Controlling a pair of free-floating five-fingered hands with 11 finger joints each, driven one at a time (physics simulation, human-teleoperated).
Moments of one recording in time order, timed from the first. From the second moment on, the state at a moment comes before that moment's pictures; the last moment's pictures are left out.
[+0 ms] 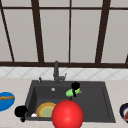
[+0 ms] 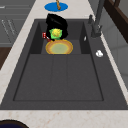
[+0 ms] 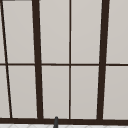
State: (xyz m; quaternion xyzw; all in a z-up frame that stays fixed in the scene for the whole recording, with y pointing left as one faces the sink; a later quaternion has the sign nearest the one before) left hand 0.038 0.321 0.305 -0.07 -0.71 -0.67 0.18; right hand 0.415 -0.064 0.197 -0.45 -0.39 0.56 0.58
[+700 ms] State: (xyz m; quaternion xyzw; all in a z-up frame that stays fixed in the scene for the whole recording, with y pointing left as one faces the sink) left hand 0.038 0.321 0.305 -0.07 -0.71 -0.67 0.18; right hand 0.415 0.050 0.141 -0.45 -0.39 0.56 0.58
